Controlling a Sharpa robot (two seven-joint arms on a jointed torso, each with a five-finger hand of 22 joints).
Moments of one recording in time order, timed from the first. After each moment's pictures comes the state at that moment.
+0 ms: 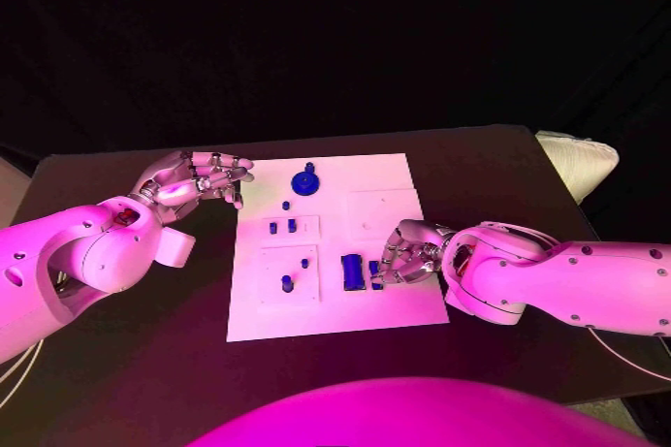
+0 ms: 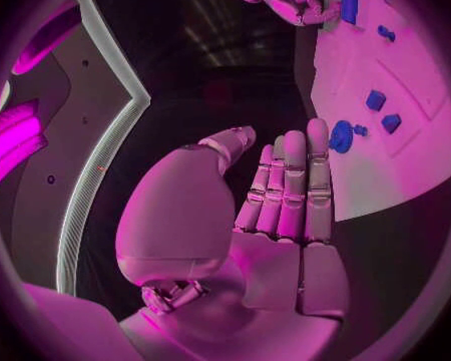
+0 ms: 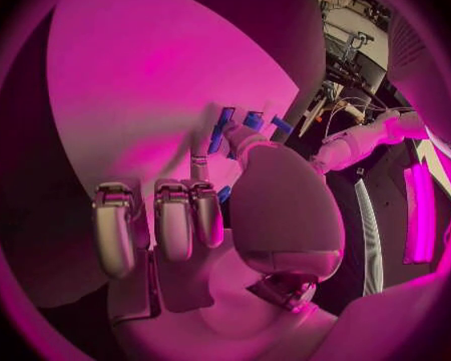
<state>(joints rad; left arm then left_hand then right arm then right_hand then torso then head) 1.18 -0.89 -0.05 1.51 -0.20 -0.10 0.29 1.34 -0.18 0.48 0.09 0.28 0.86 0.20 0.23 0.30 0.96 0.13 0.42 0.19 0.98 0.06 1.11 0.47 0.18 0.98 0.16 0.72 0.73 1.12 -1.05 -0.22 1.89 -1.23 -0.38 -0.49 1.20 -0.21 0.32 0.22 0.17 1.08 0.04 0.42 0.43 1.47 -0.02 1.57 1.31 1.47 -0.08 1.57 1.31 0.01 1.47 0.03 1.57 1.31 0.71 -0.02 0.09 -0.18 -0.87</state>
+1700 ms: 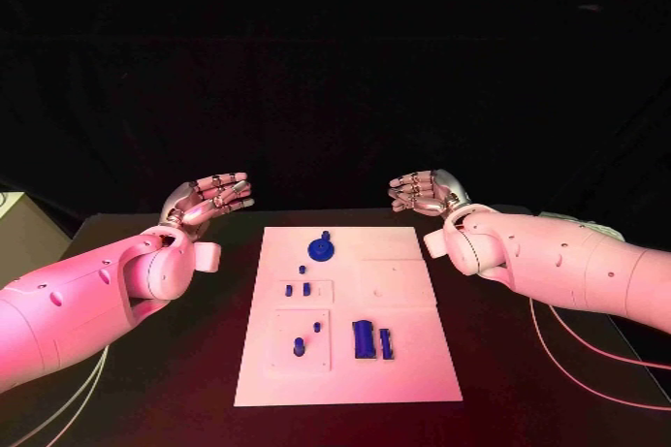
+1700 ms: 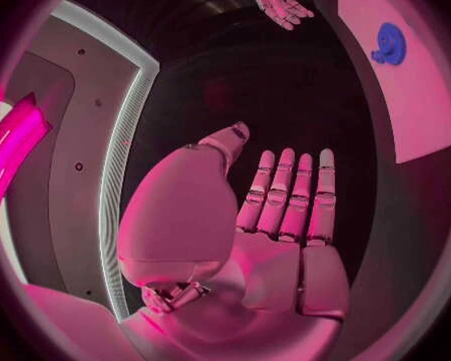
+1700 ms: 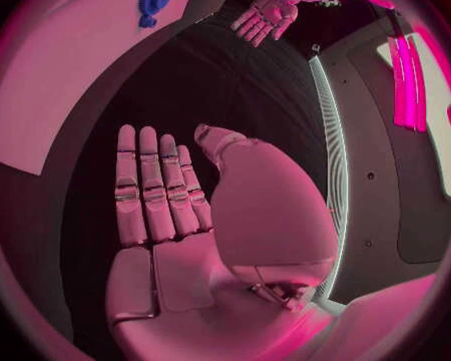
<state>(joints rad) 1.18 -0.66 -0.04 1.10 -0.01 -0.19 0.49 1.38 -0.18 0.38 0.16 0.12 0.79 0.13 0.19 0.24 0.91 0.18 0.08 0.06 0.69 0.17 0.24 0.14 0.16 0.71 0.29 0.08 0.29 1.21 -0.70 -0.15 1.09 -0.24 -0.47 0.41 1.38 -0.21 0.49 0.21 0.15 0.89 0.19 0.22 0.33 1.07 0.14 0.10 0.20 1.06 0.10 0.17 0.46 0.18 1.02 0.22 0.06 0.40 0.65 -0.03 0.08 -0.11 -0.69</state>
